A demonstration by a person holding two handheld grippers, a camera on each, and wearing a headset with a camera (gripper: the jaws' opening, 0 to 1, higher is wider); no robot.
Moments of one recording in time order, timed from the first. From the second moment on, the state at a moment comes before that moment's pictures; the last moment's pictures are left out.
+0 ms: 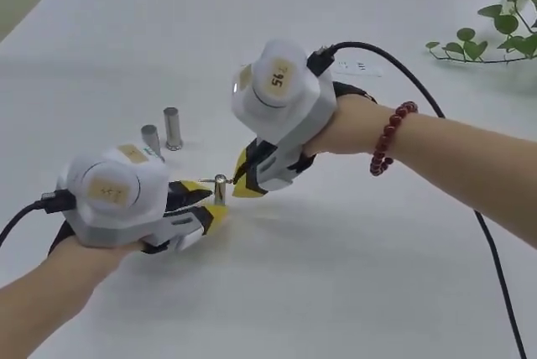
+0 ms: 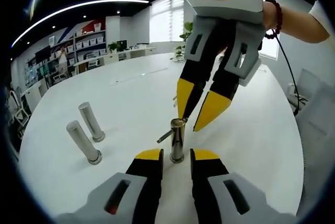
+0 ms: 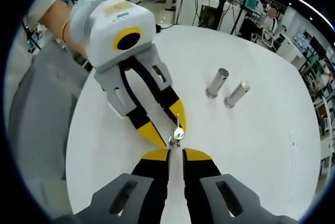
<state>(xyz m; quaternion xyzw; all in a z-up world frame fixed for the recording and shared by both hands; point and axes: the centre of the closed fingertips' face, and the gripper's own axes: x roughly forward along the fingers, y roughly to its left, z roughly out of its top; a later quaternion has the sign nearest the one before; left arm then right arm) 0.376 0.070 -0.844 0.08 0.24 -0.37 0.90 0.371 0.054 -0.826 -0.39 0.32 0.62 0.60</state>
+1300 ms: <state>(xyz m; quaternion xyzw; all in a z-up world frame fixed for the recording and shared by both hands) 0.346 0.092 -0.787 0.01 0.17 -0.34 0.92 0.432 0.110 -0.782 -0.16 0.24 0.56 0.77</state>
